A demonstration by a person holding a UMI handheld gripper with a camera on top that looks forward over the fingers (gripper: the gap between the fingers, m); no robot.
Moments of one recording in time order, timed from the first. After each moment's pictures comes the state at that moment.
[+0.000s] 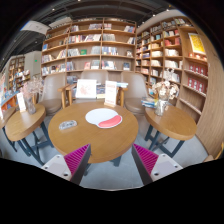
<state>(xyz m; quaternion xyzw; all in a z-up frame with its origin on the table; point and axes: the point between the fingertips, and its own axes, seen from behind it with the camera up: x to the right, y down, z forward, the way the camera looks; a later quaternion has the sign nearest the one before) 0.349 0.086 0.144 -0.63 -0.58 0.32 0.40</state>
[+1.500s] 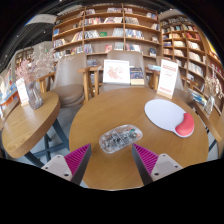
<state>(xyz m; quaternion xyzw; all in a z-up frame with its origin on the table) 0.088 -0.175 -0.013 -0.62 -0.64 0.33 0.32</state>
